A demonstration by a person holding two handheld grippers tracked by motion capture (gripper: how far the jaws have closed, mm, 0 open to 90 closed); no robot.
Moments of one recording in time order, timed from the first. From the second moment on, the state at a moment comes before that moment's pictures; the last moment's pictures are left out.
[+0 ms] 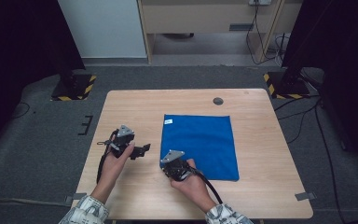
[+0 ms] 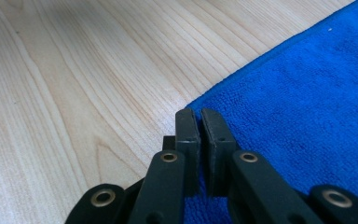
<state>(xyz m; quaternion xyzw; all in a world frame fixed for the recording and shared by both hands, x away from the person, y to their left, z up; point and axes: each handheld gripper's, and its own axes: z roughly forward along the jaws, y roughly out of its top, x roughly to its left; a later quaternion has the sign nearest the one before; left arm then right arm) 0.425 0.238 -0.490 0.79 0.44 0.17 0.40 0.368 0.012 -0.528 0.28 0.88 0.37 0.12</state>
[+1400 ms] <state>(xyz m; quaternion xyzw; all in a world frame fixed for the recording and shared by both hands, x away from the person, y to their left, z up) 0.523 0.193 -0.509 0.80 0.43 0.18 0.38 0.343 0.026 -0.520 0.25 0.87 0.42 0.07</state>
